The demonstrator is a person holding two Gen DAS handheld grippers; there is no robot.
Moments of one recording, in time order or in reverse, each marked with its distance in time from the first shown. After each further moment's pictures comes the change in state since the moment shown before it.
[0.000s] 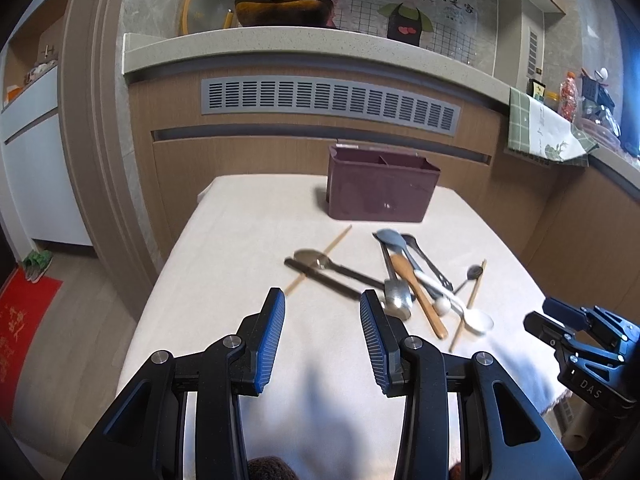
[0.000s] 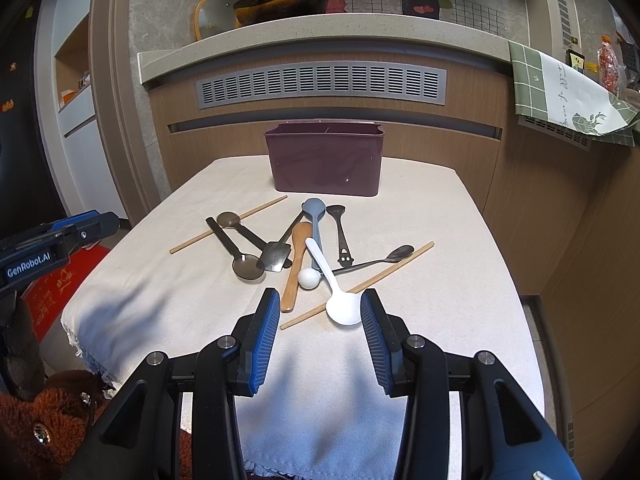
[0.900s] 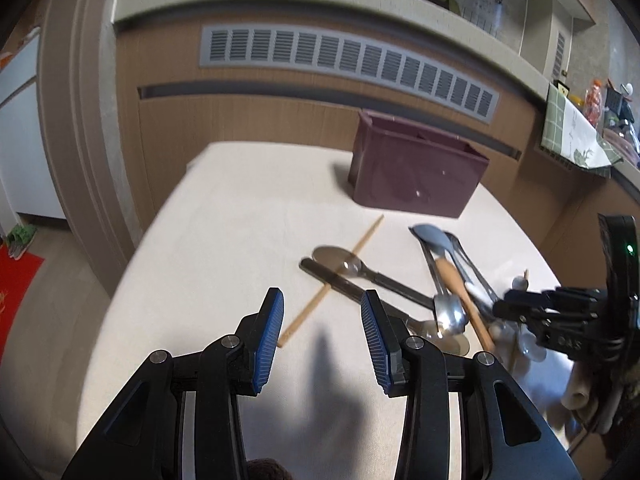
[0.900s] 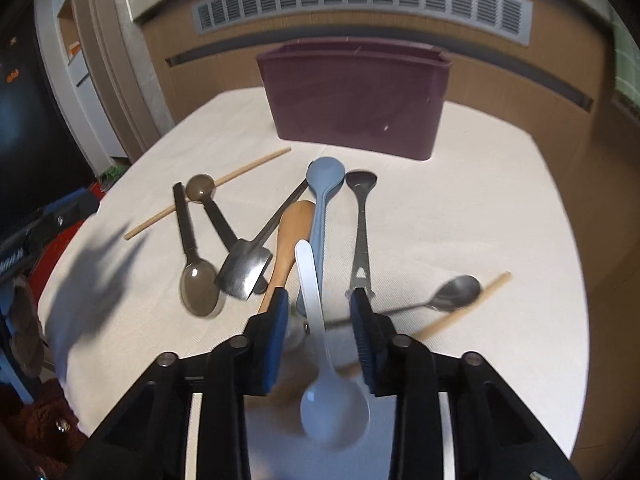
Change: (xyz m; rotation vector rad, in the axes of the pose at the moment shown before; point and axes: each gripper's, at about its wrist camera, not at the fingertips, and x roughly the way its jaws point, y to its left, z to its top) left arm 0.103 0.038 0.011 -0.080 0.113 -0.035; right arm 0.150 -0.014 0.046 -0.072 0.306 0.165
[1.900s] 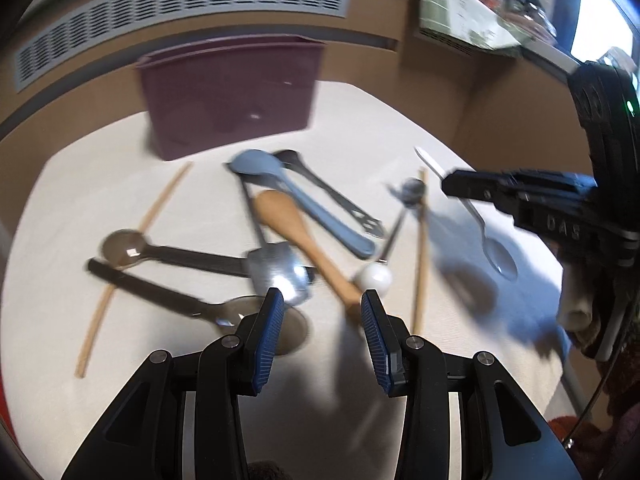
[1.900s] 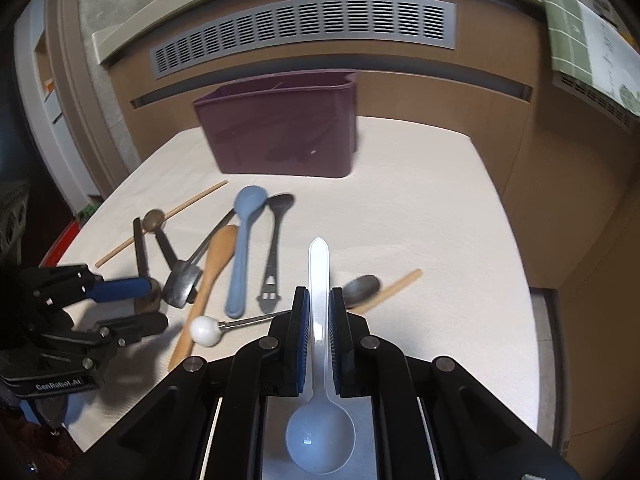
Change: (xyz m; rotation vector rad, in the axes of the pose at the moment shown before) left arm 0.058 -0.126 -0.016 0.353 0.242 -0.302; right arm -0.042 -0.059 -0.019 0.109 -0.143 -0.087
